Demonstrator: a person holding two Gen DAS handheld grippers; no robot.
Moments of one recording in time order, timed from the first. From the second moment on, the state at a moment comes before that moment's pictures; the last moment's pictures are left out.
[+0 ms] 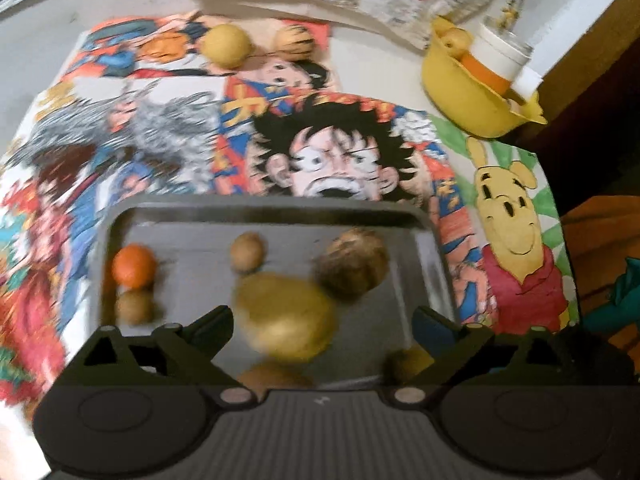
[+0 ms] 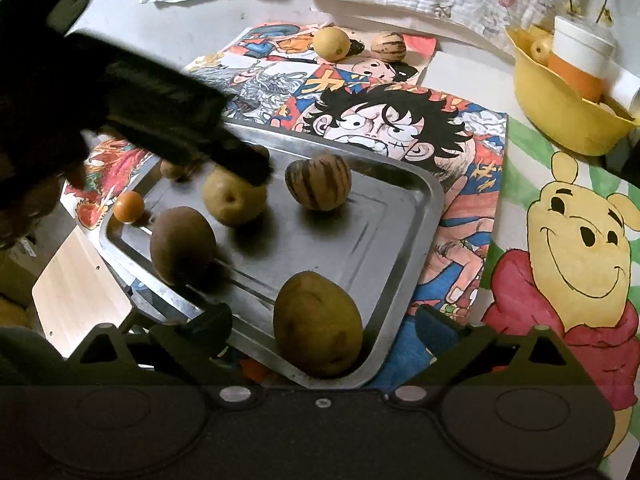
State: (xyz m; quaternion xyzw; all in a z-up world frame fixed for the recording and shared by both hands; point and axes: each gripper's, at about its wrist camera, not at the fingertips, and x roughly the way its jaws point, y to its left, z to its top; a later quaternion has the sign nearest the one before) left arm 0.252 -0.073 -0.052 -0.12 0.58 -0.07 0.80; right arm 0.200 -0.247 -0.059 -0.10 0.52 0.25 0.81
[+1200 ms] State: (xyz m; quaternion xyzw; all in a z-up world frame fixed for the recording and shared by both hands) left arm 0.216 0.036 -0.040 -0.11 0.59 0.04 0.80; right arm 0.252 -0.212 -0.047 -0.09 0.48 0.27 0.83
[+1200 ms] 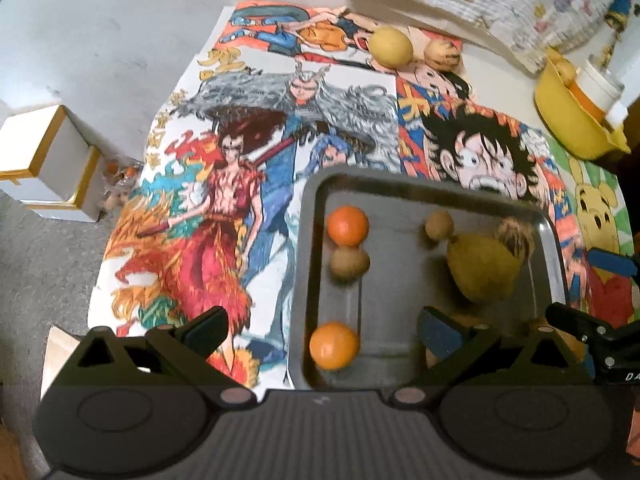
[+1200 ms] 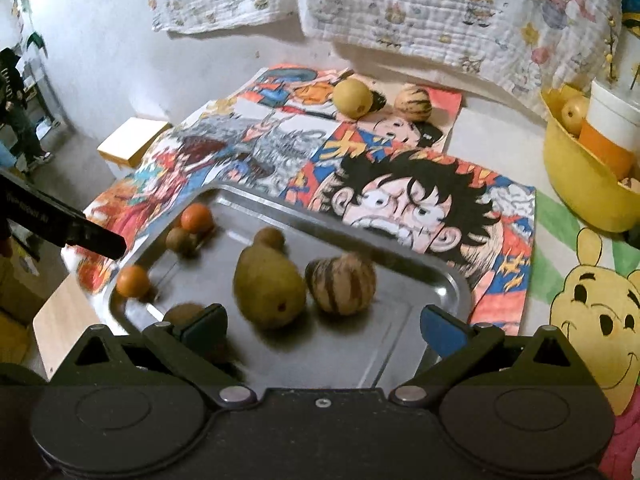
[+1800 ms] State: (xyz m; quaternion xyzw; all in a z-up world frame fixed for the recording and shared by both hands) left arm 0.346 0.024 -0.041 -0.08 0.58 0.02 0.81; right arm 0.346 -0.211 -0.057 -0.12 0.45 0.26 0.84
